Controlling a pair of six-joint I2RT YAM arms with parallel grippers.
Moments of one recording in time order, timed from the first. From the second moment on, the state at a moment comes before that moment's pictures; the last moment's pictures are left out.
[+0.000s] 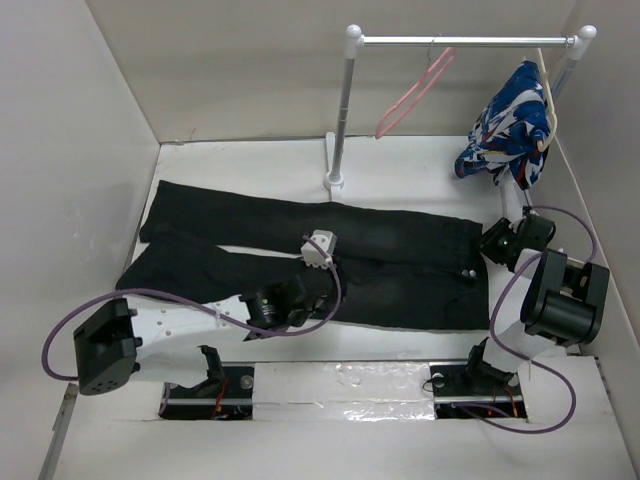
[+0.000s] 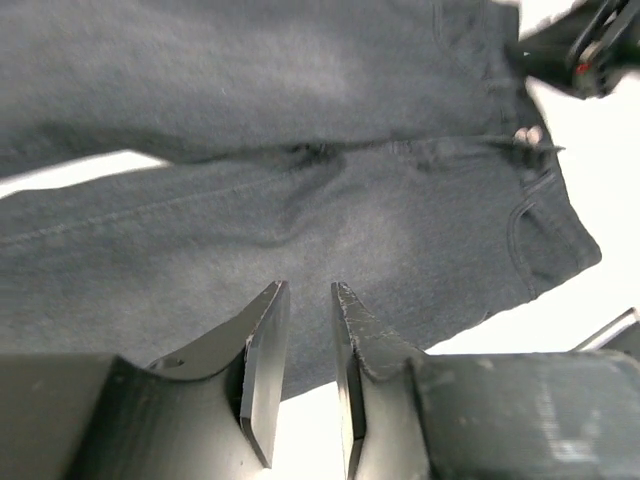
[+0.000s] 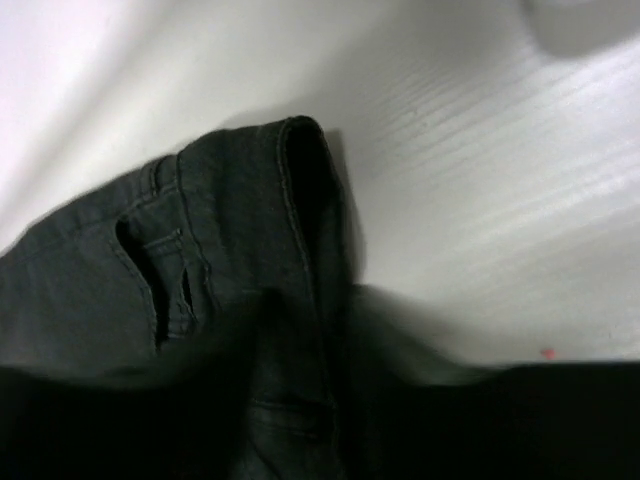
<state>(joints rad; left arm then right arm) -1.21 1.21 0.69 0.03 -0.57 -0.70 -0.43 1.56 0.63 0.20 -0.39 0.40</state>
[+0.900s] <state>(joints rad) -0.87 1.12 0.45 0.17 -0.35 -0.72 -0.36 1.56 1.03 -0.07 -0.20 0.41</state>
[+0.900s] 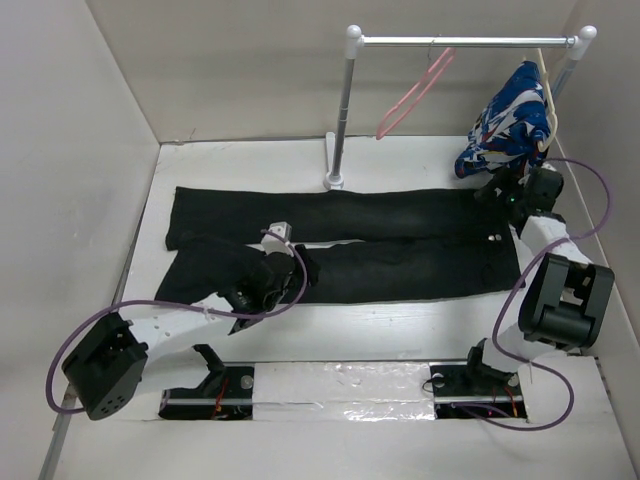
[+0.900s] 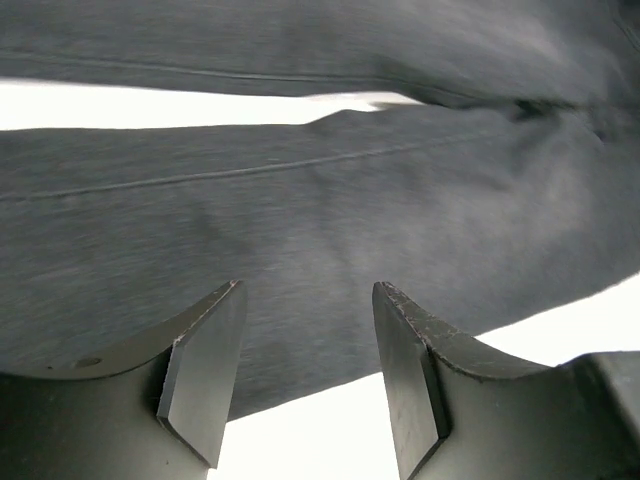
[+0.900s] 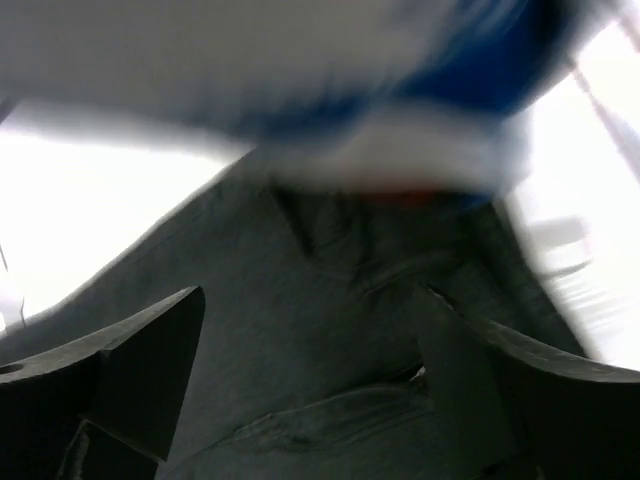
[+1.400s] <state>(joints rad) -0.67 0.66 0.39 -0.36 -0.64 -1.12 0.29 1.05 0.52 0.16 -0.18 0.43</state>
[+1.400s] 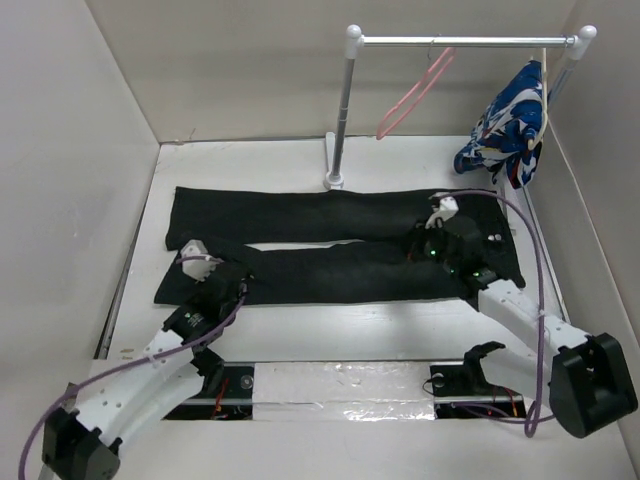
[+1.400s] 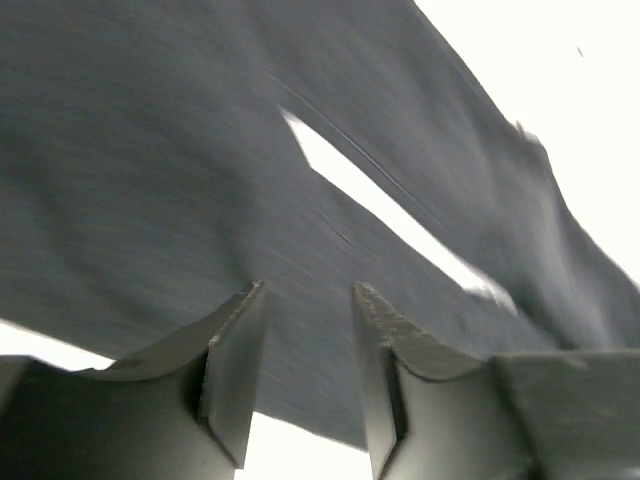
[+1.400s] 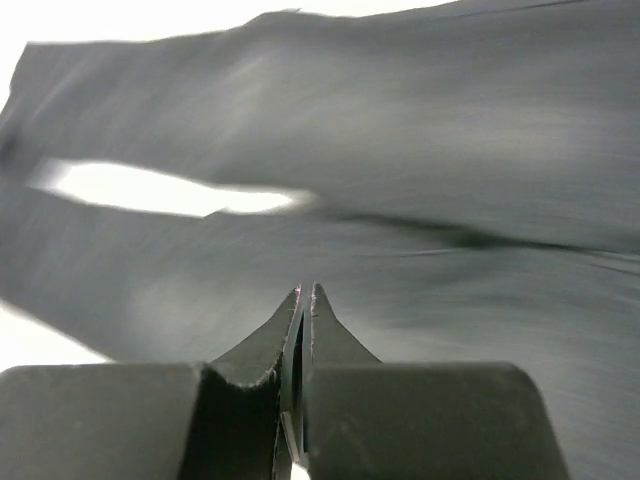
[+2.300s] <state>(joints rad) 0.39 1.02 0.44 -0.47 -0.32 -1.02 0.53 1.11 0.58 0.11 -0.08 0.25</state>
